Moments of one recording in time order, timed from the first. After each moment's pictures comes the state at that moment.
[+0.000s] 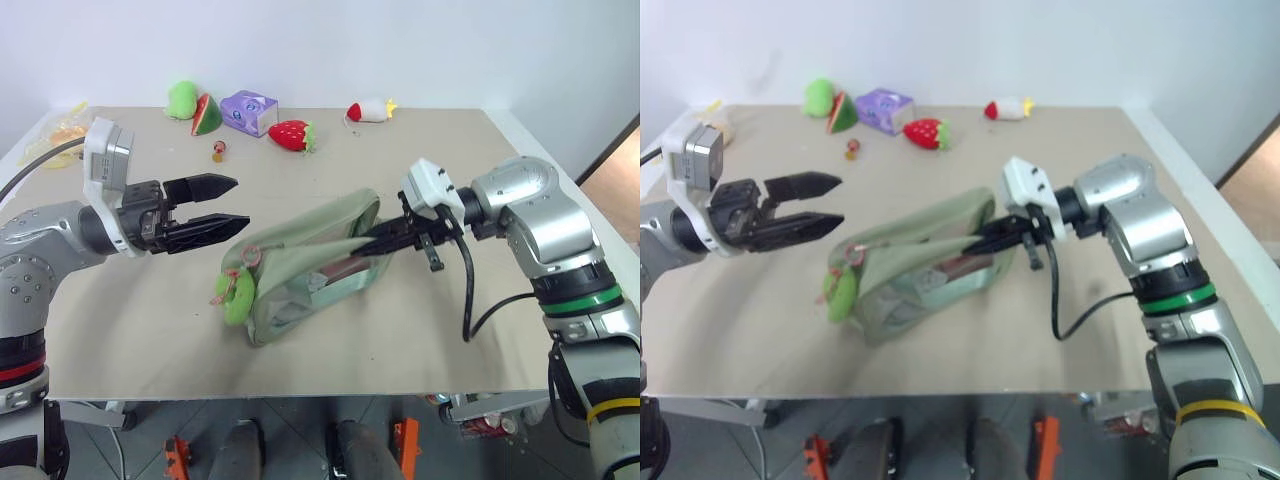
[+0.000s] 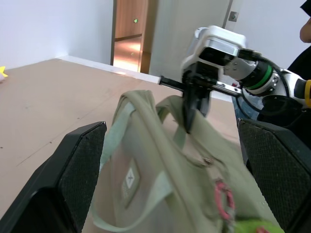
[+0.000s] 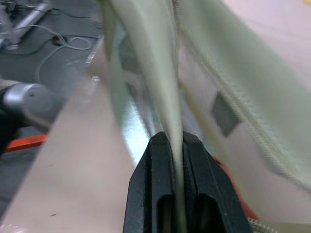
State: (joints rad) left arm -0.56 0.79 0.28 -0.20 -0.97 0.80 -1.05; right arm -0.99 -0.73 0.27 0.20 0.33 0.27 1.49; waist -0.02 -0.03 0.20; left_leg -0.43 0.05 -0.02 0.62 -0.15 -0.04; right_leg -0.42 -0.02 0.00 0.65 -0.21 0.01
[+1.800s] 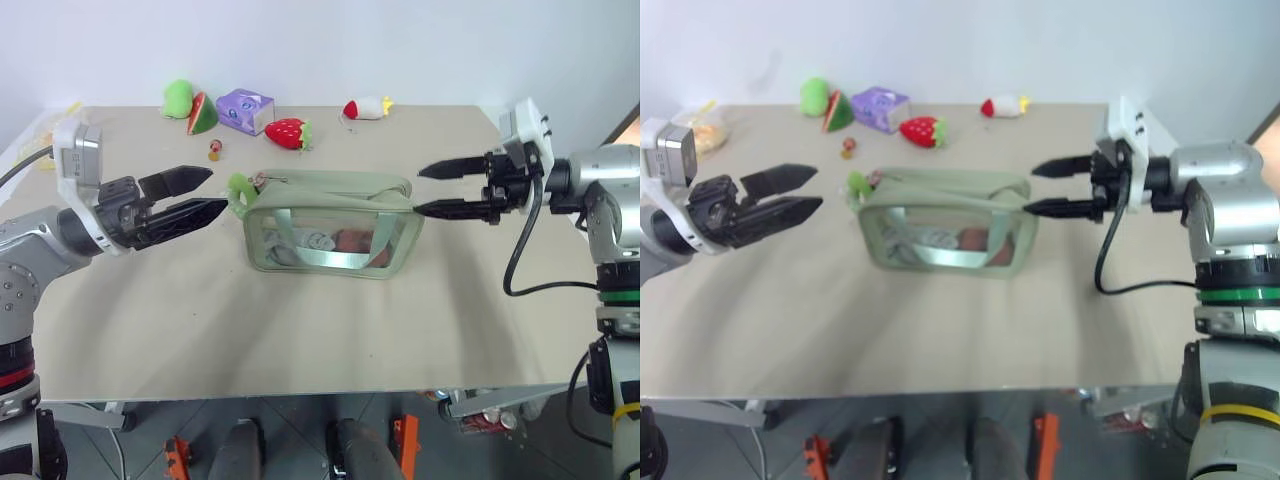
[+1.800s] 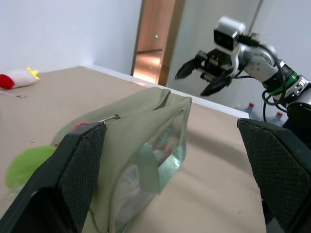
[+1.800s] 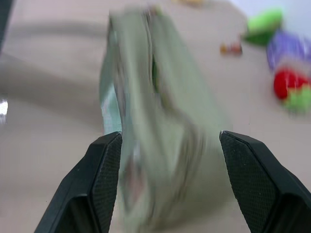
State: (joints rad) left arm -0.52 0.80 0.33 -0.17 -1.02 0.79 -0.98; right arm -0.88 -0.89 0.02 0.31 0.33 0.38 1.42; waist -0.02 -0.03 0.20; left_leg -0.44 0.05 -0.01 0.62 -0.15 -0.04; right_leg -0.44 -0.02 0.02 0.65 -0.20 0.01
